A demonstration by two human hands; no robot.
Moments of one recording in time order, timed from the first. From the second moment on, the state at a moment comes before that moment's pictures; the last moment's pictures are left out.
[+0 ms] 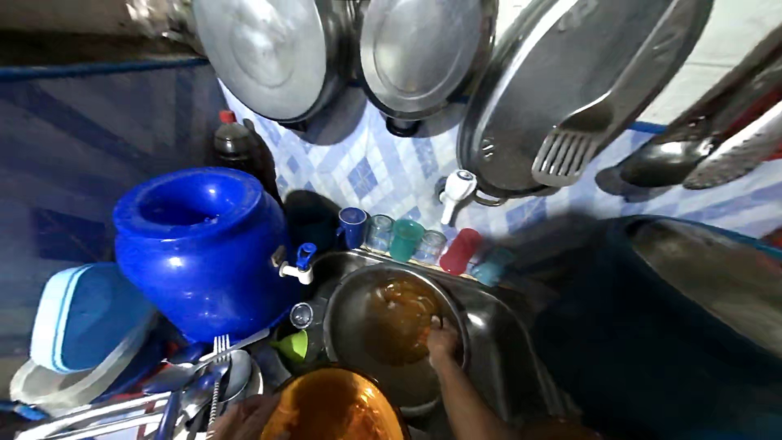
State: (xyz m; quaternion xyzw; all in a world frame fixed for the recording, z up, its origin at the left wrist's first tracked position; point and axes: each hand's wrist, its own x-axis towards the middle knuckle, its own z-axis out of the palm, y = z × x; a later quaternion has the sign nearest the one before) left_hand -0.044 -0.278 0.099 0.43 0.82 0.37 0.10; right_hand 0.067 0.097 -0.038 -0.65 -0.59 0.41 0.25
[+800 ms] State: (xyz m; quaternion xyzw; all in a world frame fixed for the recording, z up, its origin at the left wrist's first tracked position) left_hand -0.047 -0.022 0.079 0.07 0.66 0.65 0.37; right_hand 0.069 0.086 0.072 -0.48 -0.86 0.19 -0.03
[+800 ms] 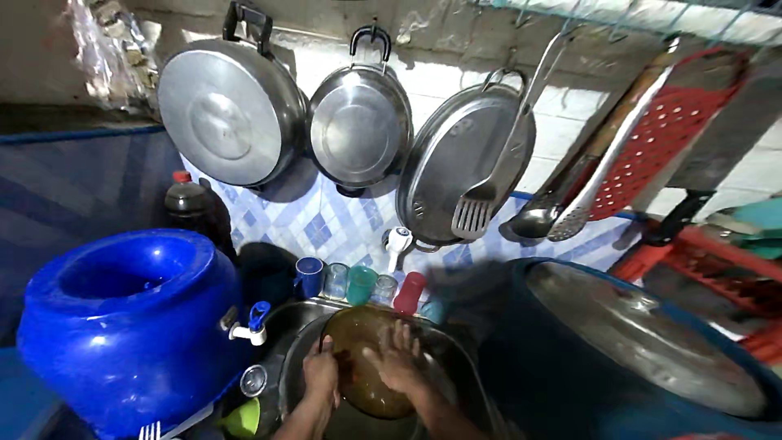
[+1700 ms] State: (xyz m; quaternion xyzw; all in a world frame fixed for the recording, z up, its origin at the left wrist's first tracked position) left_hand -0.080 -0.039 0.066 0.04 0.65 0.69 0.31; right_hand 0.071 0.093 0.084 -0.22 -0.94 0.20 -0.14
